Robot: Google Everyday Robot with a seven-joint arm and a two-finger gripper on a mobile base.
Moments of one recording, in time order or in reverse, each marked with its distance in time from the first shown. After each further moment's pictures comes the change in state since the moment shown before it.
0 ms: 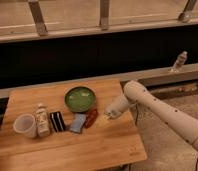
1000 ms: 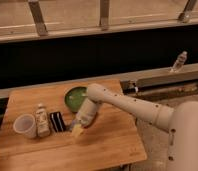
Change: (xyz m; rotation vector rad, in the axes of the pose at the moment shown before) arm -0.045 0.050 0.110 -0.189 0.248 -0.087
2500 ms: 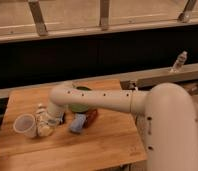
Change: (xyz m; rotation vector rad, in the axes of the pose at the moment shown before) arm -0.129 0.009 0.031 0.347 0.020 -0.242
